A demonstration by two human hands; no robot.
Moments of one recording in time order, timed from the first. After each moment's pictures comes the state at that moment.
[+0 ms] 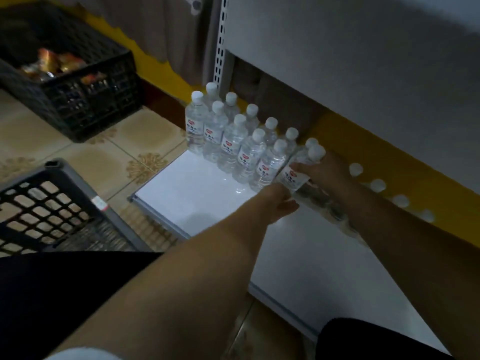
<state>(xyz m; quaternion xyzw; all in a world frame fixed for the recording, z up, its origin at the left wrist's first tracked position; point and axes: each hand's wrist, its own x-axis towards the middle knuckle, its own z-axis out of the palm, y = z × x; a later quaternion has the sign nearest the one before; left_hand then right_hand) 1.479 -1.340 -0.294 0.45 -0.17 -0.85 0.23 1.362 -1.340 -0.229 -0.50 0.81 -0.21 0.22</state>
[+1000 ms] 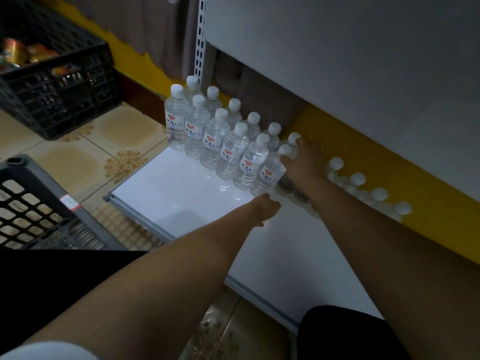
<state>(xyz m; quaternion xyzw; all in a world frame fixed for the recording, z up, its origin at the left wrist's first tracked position) 1.462 -1.328 -0.320 0.51 -0.51 -0.69 0.03 1.357 -1.350 -0.247 -0.53 0.83 -0.16 0.07</state>
